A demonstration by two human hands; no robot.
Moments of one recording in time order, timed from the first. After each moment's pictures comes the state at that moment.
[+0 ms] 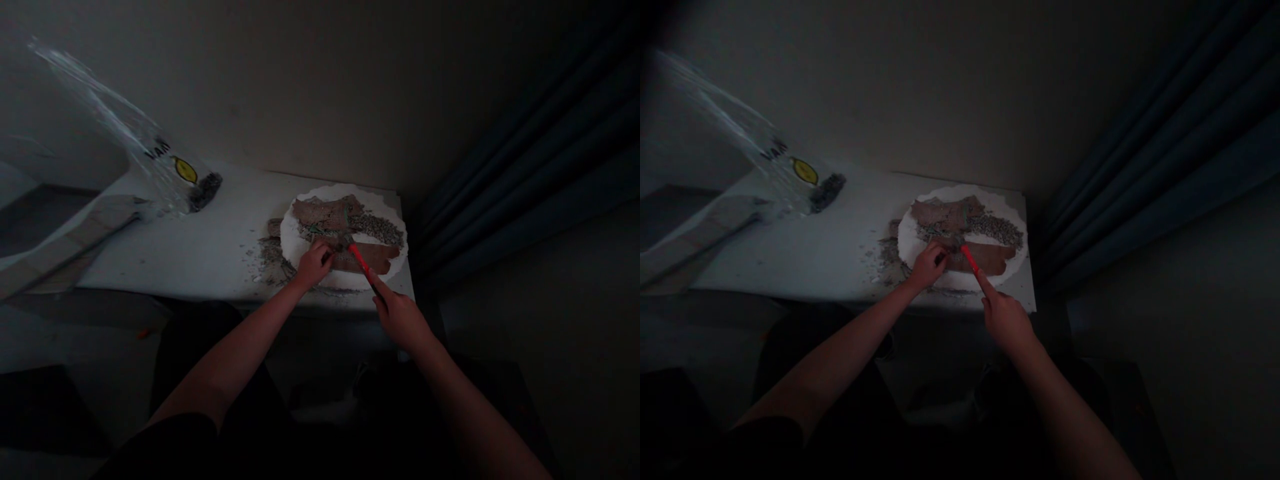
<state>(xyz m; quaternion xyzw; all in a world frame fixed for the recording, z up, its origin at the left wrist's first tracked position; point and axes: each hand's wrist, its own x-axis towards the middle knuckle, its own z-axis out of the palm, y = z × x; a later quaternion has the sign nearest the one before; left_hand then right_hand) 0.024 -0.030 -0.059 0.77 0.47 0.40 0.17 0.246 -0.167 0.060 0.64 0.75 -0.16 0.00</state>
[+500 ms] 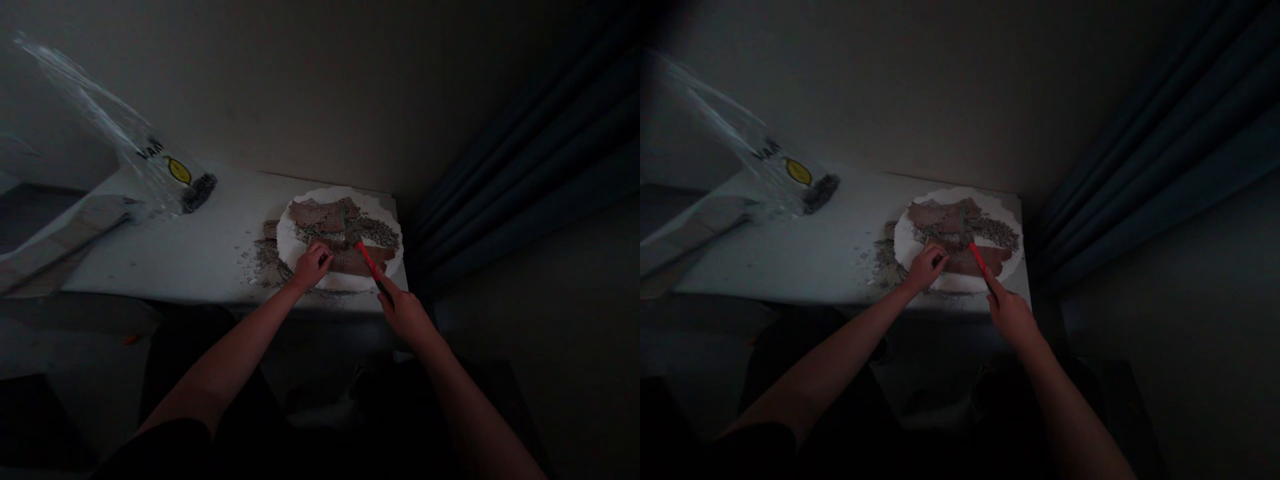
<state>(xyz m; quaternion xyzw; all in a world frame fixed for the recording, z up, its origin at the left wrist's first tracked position) 0.025 -0.031 -0.057 0.76 0.46 0.42 0.18 0.261 -0.161 0.065 0.66 0.73 -0.16 -0.02</state>
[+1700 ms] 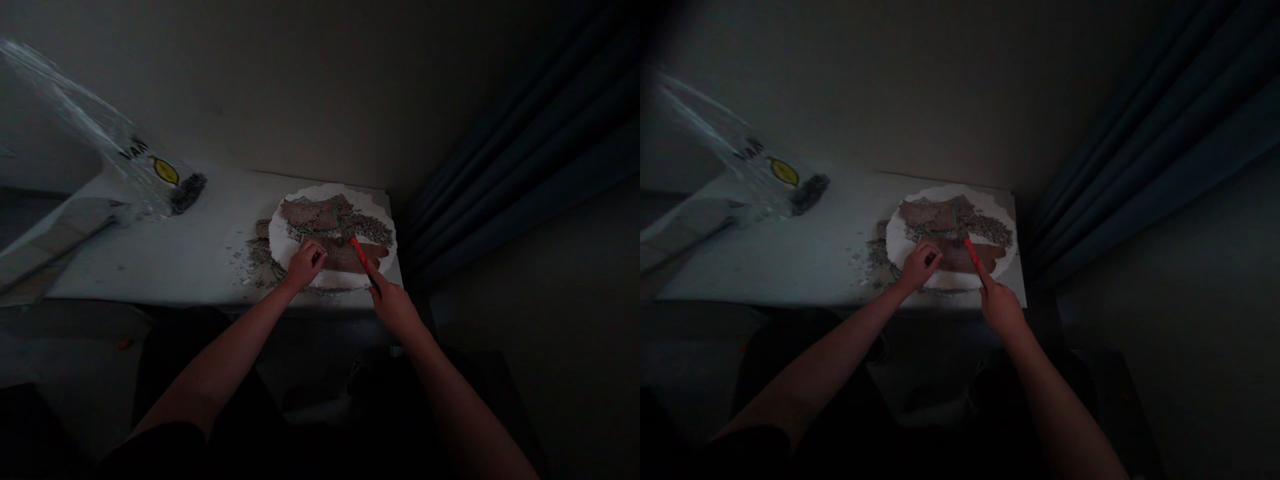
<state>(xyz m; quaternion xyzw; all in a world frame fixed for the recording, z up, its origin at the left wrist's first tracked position) 0.027 -0.030 -0.056 0.76 0.46 0.43 0.17 0.254 -0.152 0.058 0.68 0.71 -0.17 -0.04</state>
